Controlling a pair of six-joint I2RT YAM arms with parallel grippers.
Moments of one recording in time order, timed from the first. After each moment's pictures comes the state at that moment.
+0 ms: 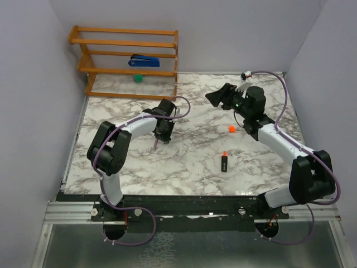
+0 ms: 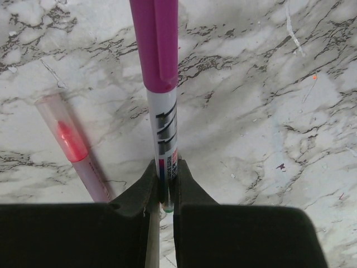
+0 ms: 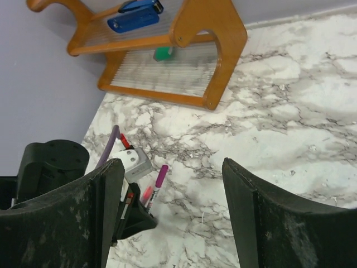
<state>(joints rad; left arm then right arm) -0.51 1.86 1.23 -0.54 0.09 -0.17 0.31 1.44 0.96 0.38 -0.29 0.56</state>
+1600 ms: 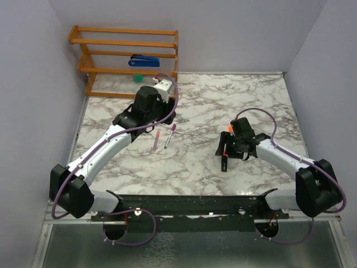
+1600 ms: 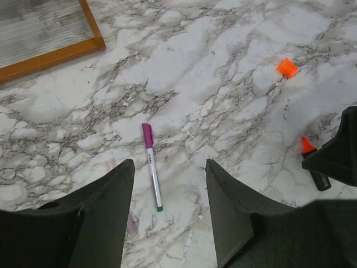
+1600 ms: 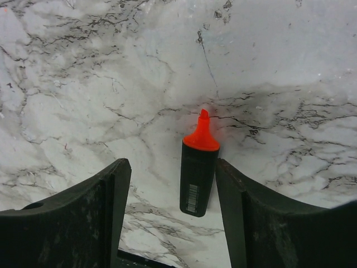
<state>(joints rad) -0.55 1.34 1.19 -0.34 0.06 -0.13 0.41 1.29 0.70 -0.43 -0.09 0.54</state>
